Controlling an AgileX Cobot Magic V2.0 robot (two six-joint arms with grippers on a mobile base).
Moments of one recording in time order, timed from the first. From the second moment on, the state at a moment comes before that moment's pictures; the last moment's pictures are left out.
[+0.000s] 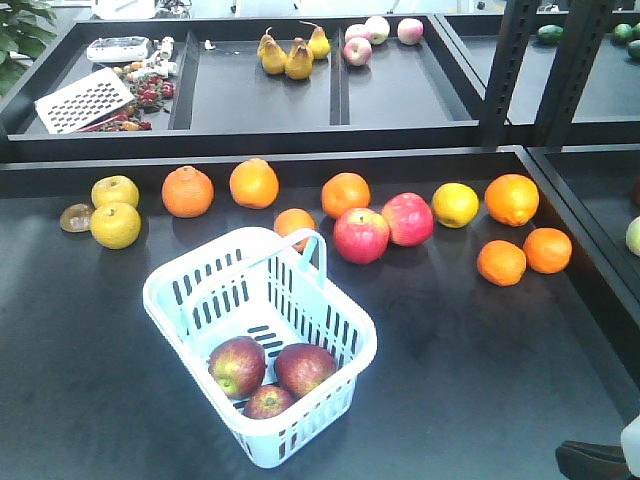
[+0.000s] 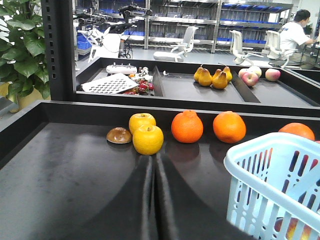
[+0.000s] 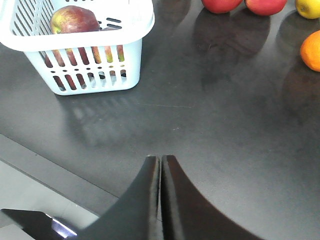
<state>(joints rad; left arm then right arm) 0.08 -0.01 0.02 0.08 0.13 -0.18 0.44 0.51 -0.35 0.04 0.62 -0.12</state>
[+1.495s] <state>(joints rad) 0.08 -0.01 0.02 0.08 0.12 -0.18 0.05 -0.01 0.03 -0.11 0.09 0.17</state>
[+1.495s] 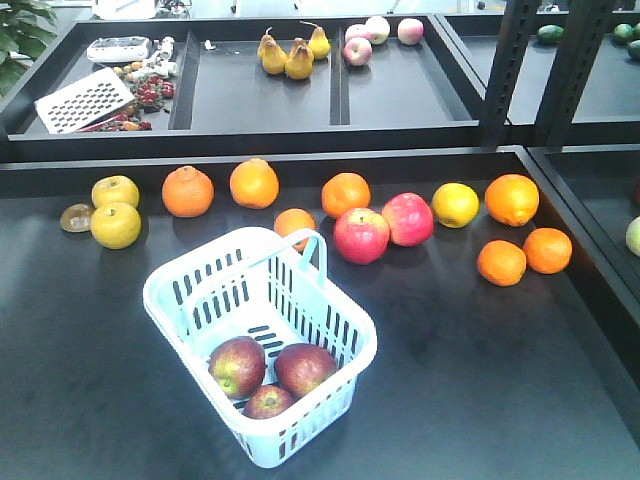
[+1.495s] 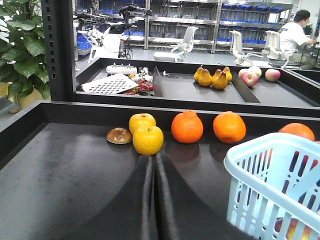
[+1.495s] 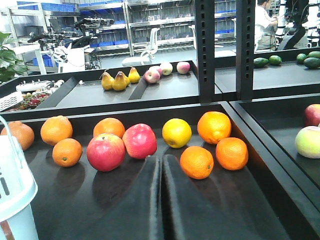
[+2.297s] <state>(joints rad) 0.08 -0.01 0.02 0.08 0.12 -0.18 0.05 -0.01 0.03 -0.11 0.09 0.18</state>
